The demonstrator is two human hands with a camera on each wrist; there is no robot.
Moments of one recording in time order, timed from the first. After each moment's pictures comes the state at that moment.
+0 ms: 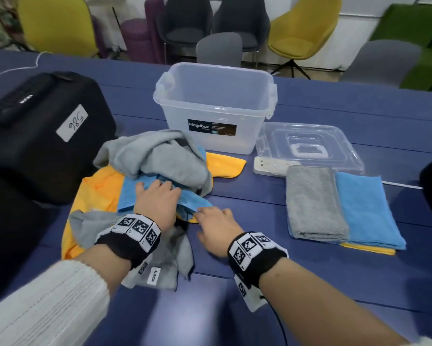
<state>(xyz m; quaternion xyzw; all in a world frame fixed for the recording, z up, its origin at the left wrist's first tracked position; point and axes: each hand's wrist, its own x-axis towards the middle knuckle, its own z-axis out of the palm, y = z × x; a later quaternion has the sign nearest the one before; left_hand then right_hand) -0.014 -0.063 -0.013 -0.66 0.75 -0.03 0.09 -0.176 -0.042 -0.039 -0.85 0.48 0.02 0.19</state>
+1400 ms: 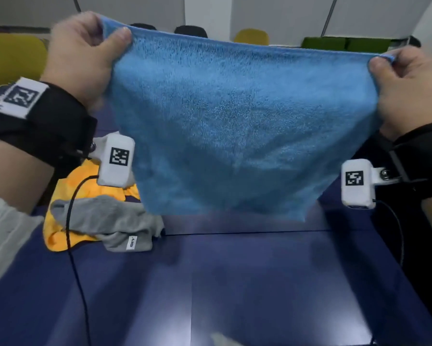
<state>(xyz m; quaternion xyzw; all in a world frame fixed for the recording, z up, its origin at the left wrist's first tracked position) -0.048 0.008 0.231 -0.38 0.67 0.26 -0.59 -0.453 0.076 0.210 -0.50 0.58 -0.64 0.04</state>
